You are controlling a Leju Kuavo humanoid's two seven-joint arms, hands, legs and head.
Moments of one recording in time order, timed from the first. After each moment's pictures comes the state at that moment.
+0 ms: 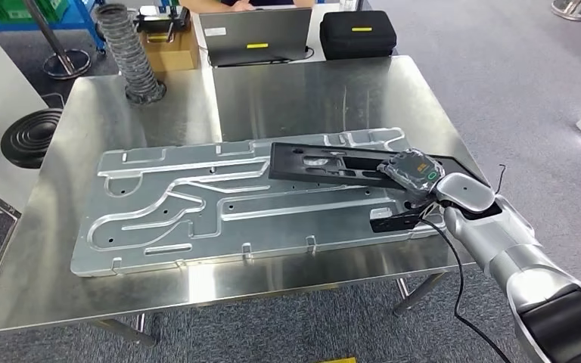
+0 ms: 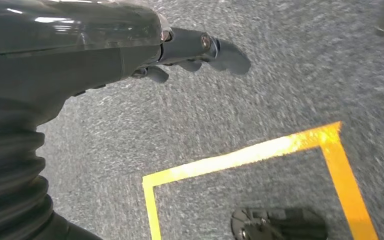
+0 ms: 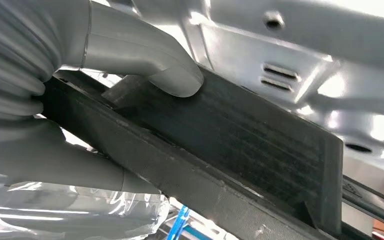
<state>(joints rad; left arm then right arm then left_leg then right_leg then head) -0.10 -0.19 1.11 -0.19 -1.33 0.15 -0.14 -0.90 -0.42 0.65 -0.58 1.03 -0.26 -0.53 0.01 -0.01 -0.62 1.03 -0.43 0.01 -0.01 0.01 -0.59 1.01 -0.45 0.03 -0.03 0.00</state>
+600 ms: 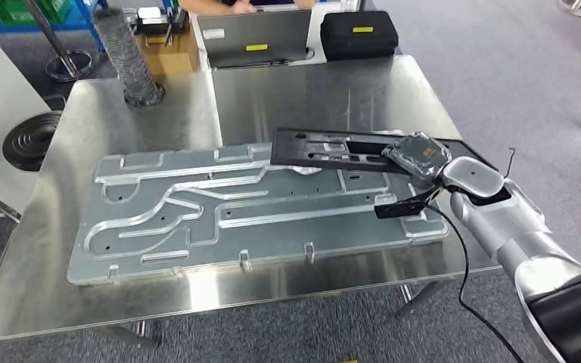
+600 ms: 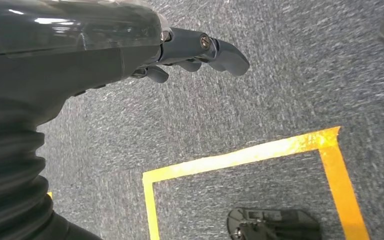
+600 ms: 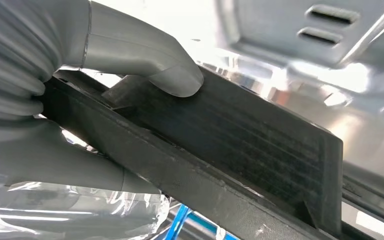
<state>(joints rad) -0.09 -0.19 1.11 -0.19 -1.32 0.15 -0.14 -0.95 -0.44 0.67 -0.61 1.03 -0.24 -0.52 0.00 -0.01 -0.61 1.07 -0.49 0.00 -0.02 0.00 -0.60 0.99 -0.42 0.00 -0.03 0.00</state>
